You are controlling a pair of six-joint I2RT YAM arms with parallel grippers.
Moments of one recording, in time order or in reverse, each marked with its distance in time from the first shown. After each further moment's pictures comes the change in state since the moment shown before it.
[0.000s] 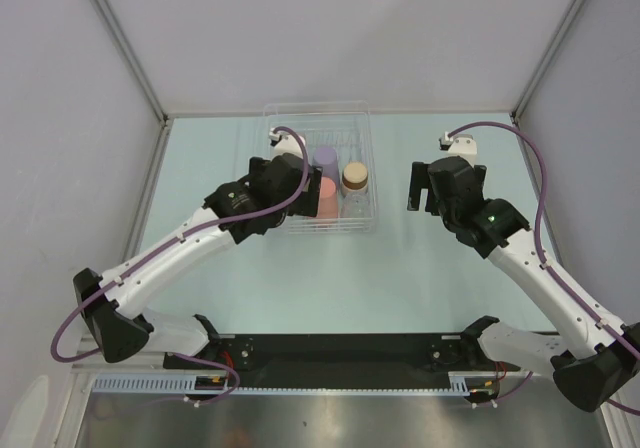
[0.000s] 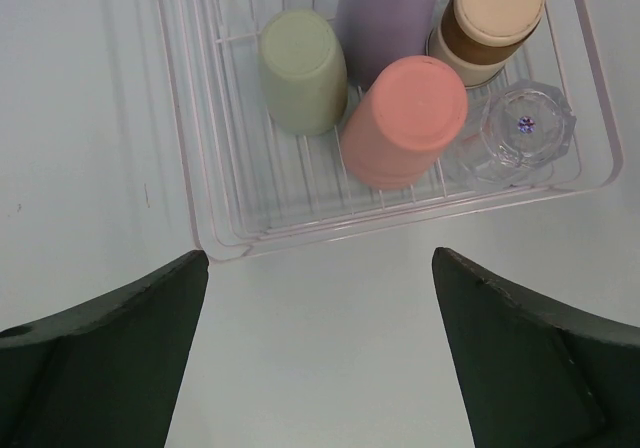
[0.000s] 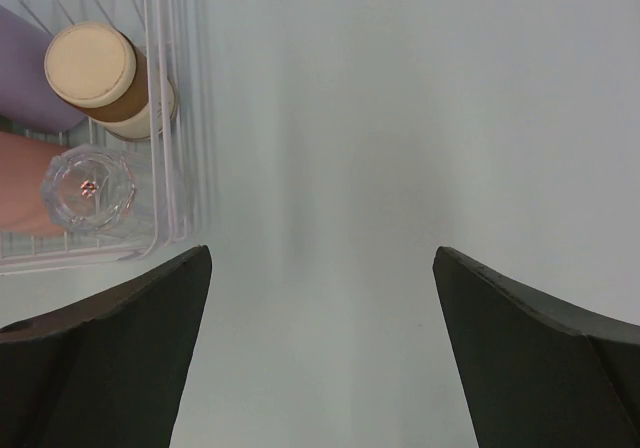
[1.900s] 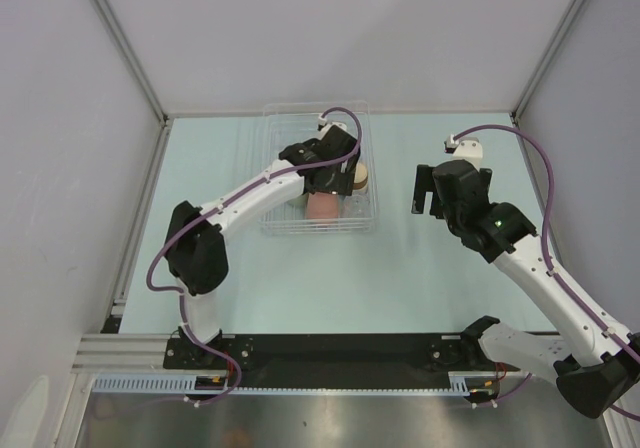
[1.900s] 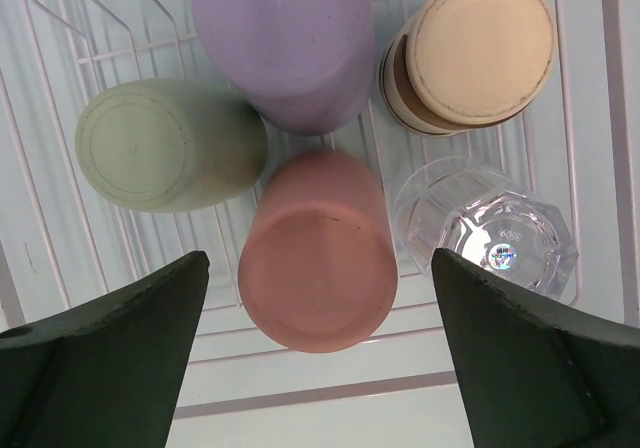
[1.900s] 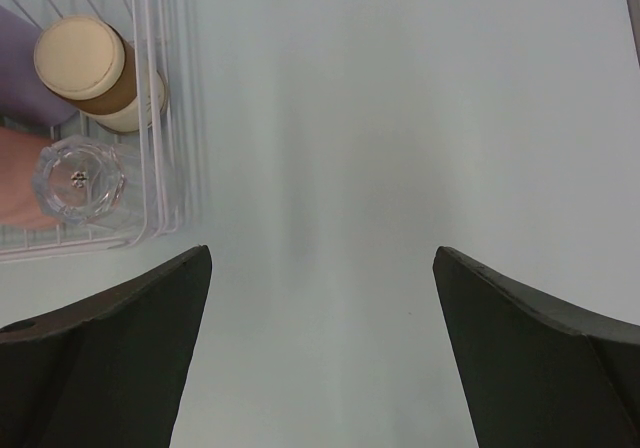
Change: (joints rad) left arm 0.105 0.555 0.346 0.013 0.158 -0.019; right arm 0.002 -0.038 -0.001 -0.042 0.012 0.009
